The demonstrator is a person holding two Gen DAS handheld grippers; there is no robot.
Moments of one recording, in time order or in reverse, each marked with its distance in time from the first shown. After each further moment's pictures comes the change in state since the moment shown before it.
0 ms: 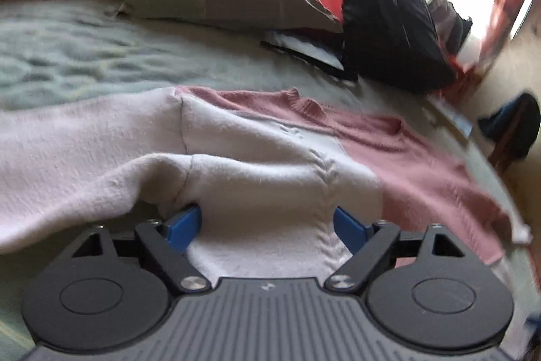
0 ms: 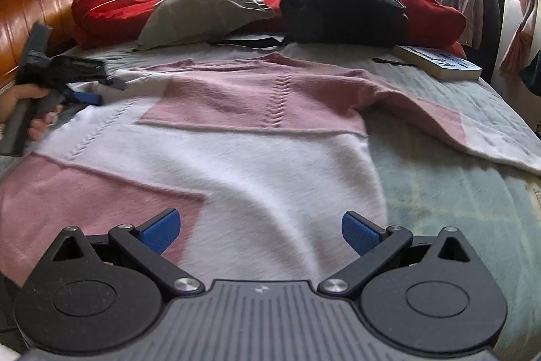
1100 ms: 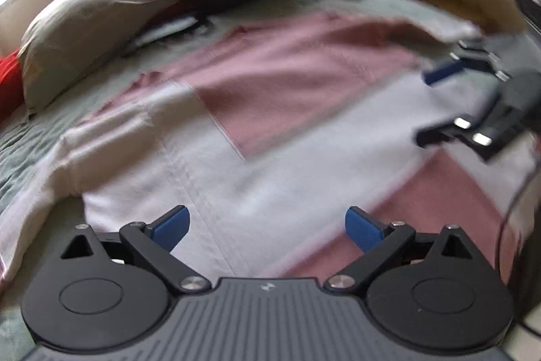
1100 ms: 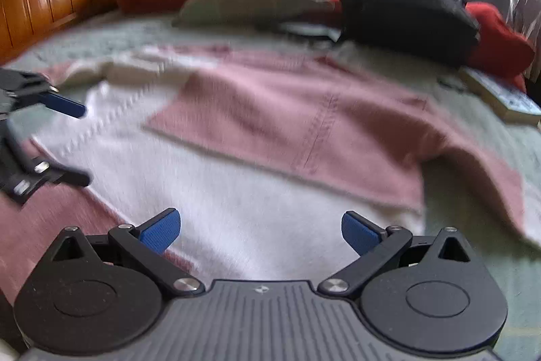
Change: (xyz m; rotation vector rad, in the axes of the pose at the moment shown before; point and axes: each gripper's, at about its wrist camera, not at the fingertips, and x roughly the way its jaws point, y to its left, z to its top) left arm -0.056 -0.129 -0.103 0.643 0.142 0.004; right arm 0.067 0.010 0.035 -0.198 0.100 0.121
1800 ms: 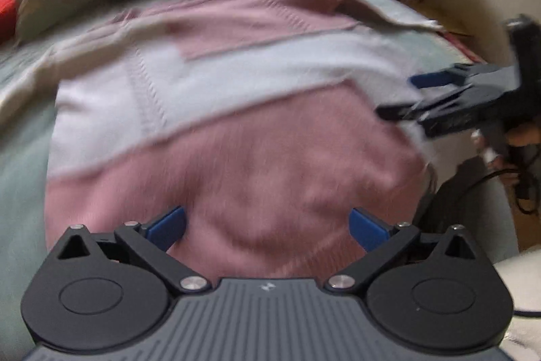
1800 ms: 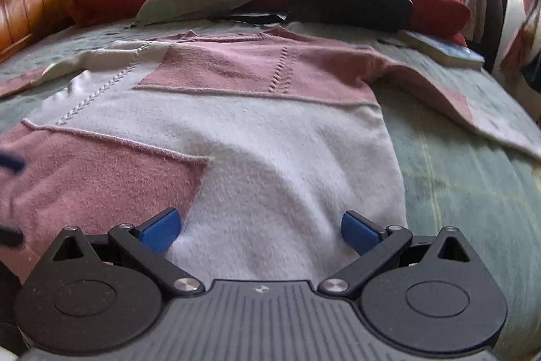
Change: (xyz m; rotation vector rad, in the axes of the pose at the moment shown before) left arm -0.052 -0.042 -0.075 -0.158 0.018 -0.125; right arm -0.046 0.024 -0.070 0.188 -0.050 -0.141
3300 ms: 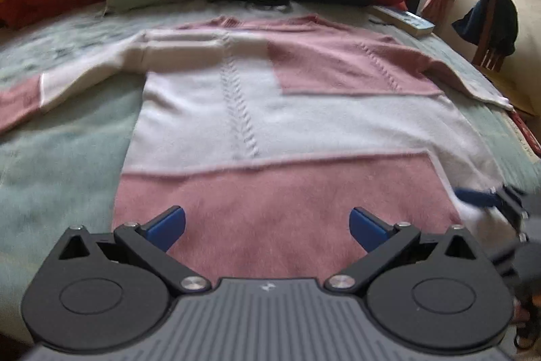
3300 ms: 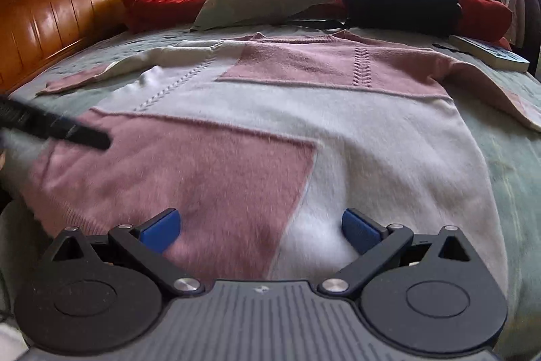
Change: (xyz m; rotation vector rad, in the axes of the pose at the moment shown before) left arm -0.008 0.038 0.034 -0.259 -0.084 0.150; right arm -0.010 0.046 -0.023 -0.054 -0.044 0.174
